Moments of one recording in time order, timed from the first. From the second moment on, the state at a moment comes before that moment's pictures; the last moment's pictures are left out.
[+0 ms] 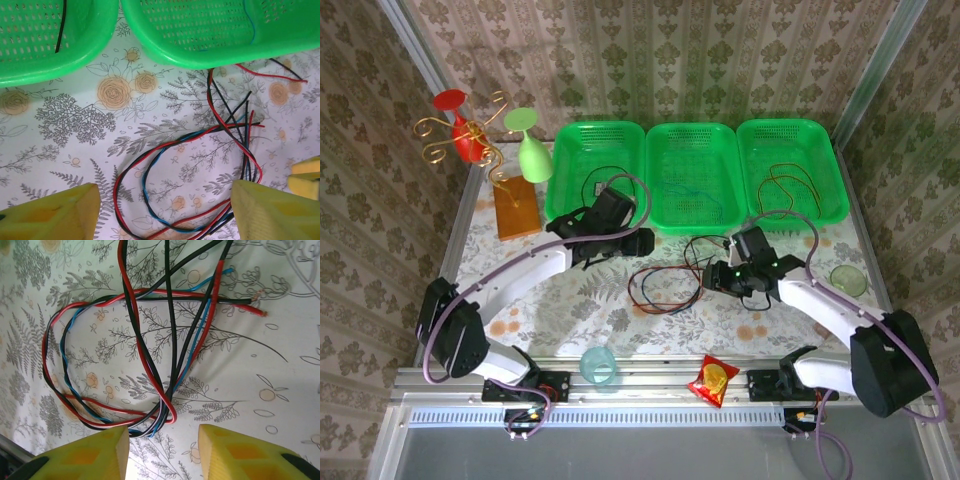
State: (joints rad) left arm -0.78 1.45 1.16 -0.61 0.02 -0.56; right arm 0.39 1.23 0.63 -0.44 -0.33 0.61
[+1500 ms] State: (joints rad) left arm -0.79 1.42 1.15 -0.56 0.07 -0.62; right arm 0.39 1.03 1.00 -0.71 -0.34 0.42
